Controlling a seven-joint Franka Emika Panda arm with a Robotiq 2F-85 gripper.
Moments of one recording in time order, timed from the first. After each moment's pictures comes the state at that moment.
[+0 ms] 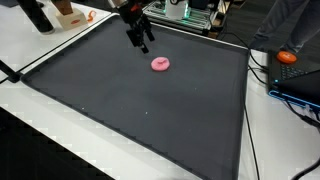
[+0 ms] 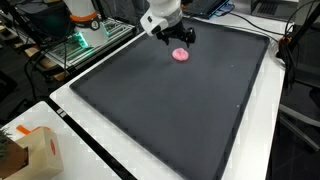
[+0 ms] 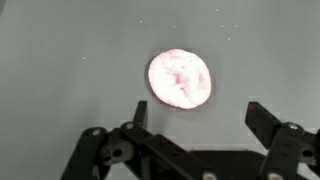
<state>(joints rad) 0.04 0.22 -0.05 -2.26 0.69 2.32 0.77</state>
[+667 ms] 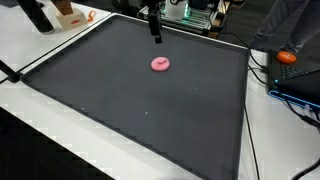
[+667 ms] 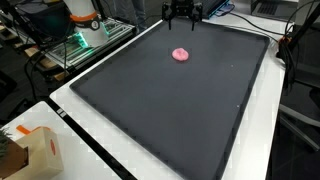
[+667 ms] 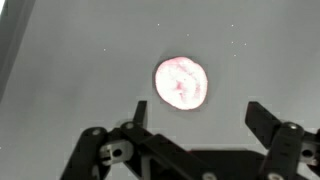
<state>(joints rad) 0.14 0.08 0.03 -2.26 0.23 2.32 1.11</state>
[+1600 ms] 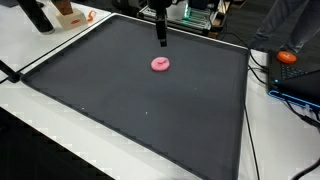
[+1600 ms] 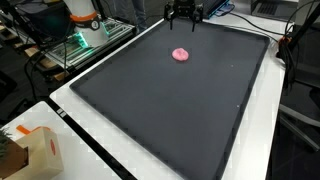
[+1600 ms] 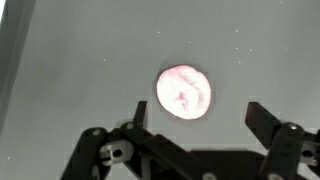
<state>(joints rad) 0.15 0.11 0.07 -2.26 0.16 2.34 1.25</state>
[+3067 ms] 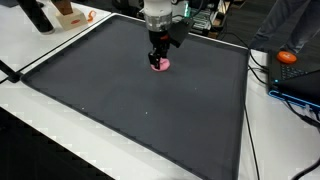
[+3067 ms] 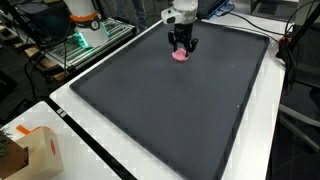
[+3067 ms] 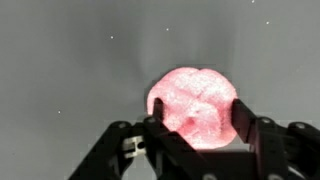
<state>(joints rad) 0.23 0.35 0.01 -2.28 0.08 2.63 1.74</state>
